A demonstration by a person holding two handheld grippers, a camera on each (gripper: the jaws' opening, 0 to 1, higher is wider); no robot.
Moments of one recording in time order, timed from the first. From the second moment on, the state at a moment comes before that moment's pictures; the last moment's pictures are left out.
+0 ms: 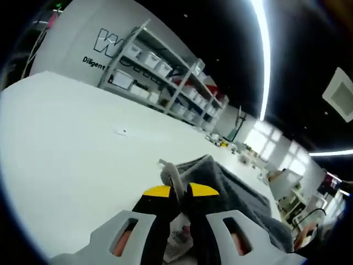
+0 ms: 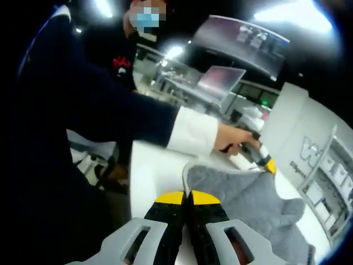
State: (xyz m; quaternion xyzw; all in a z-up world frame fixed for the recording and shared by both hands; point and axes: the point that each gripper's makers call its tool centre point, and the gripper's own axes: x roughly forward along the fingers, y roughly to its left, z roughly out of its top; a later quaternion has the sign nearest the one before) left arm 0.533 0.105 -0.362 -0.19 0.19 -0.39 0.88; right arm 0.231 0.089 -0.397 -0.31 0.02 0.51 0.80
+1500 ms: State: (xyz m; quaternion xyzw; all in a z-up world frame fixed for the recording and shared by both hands) left arm 0.575 0.159 -0.335 -0.24 0.14 -0.39 0.88; right arm 0.260 0.140 -0.388 -0.35 0.00 0.49 0.80
